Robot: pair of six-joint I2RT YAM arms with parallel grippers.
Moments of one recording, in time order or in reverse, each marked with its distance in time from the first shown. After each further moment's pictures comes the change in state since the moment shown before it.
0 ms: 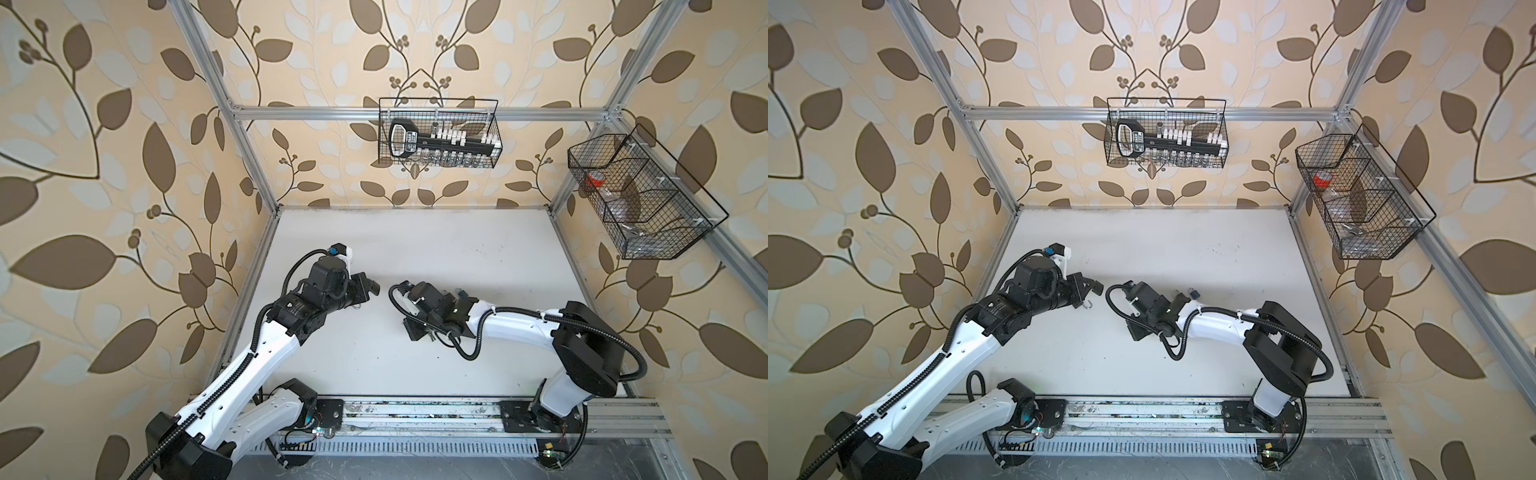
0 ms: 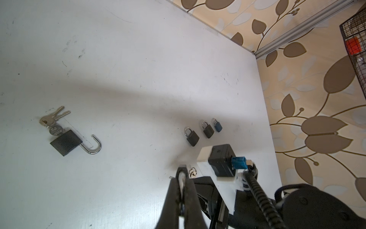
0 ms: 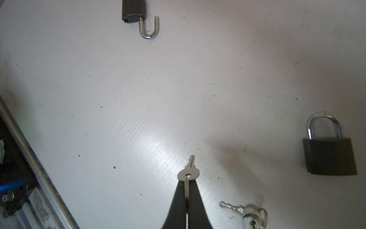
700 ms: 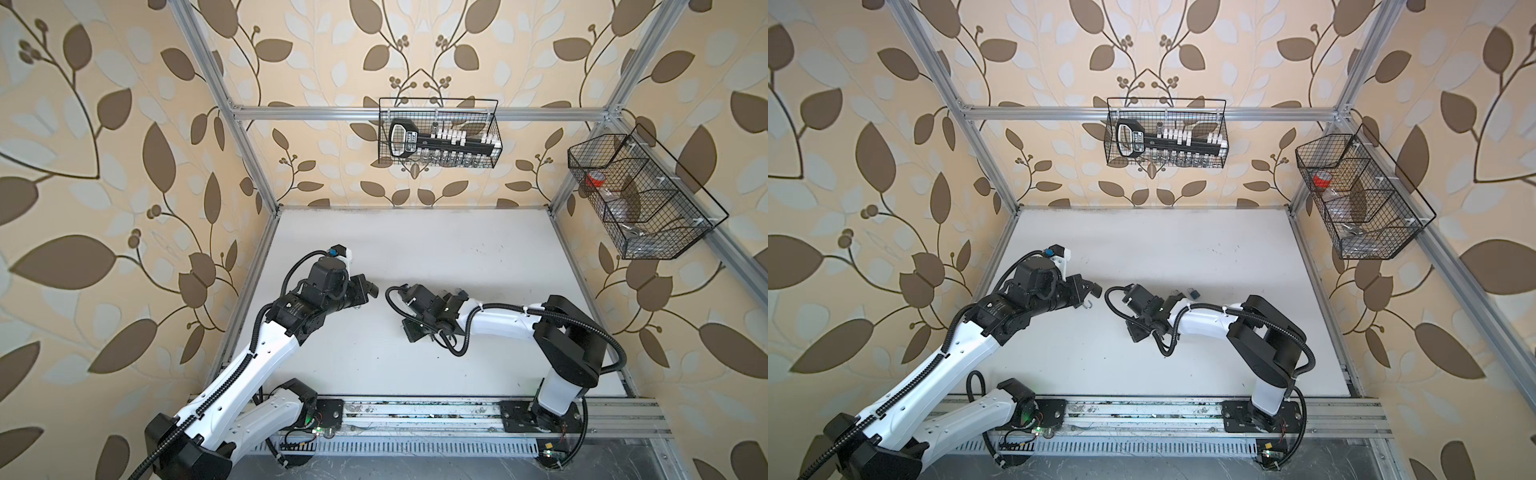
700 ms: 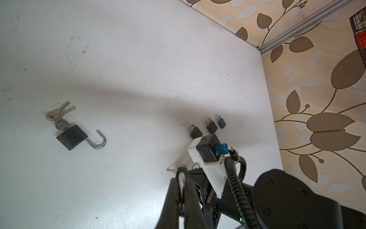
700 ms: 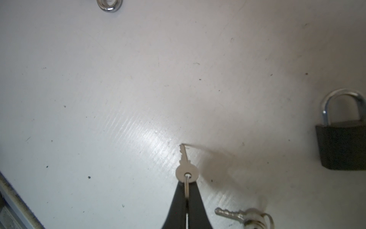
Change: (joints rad) left arm 0.000 -0.004 0.010 -0.034 0.000 0.011; right arm 0.000 0.071 0.021 -0.057 0.022 0.059
